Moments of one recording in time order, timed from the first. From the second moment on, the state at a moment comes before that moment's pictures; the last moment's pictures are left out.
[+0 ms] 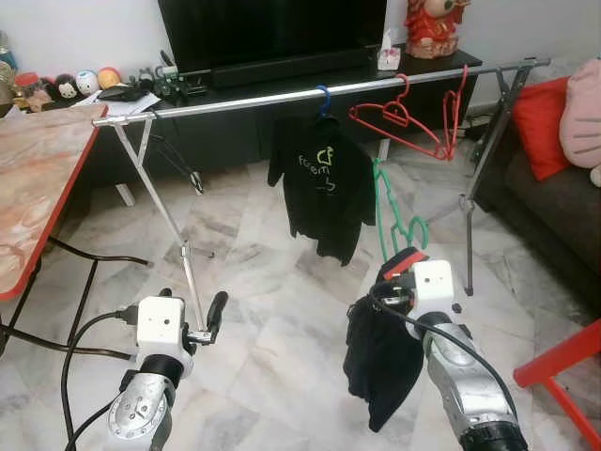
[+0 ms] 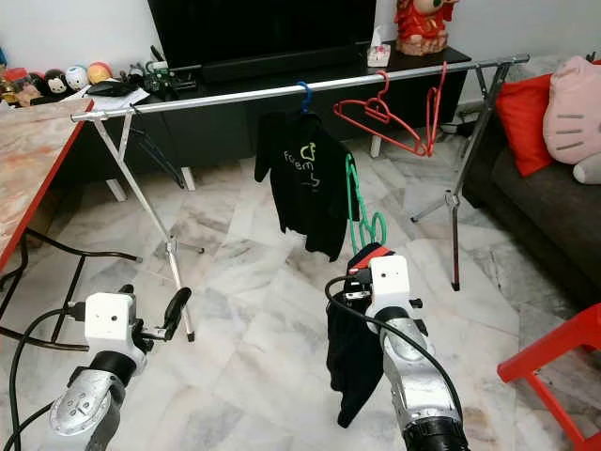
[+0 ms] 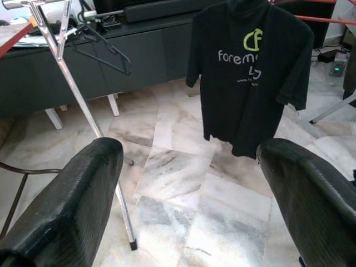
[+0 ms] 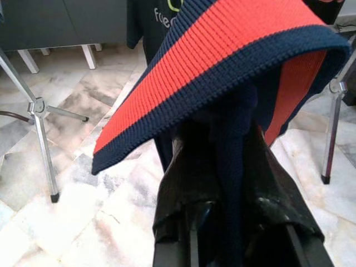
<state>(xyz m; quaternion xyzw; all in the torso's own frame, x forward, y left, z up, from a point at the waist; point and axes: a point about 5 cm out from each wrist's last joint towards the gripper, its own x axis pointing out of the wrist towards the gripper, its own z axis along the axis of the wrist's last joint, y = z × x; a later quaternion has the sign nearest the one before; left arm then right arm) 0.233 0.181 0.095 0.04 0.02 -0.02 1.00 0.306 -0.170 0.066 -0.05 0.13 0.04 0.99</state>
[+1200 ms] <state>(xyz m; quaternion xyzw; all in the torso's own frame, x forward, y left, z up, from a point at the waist) 0.232 0.189 0.084 0.09 0.08 -0.10 0.99 0.305 -0.167 0.059 -0.18 0.22 0.26 0.92</state>
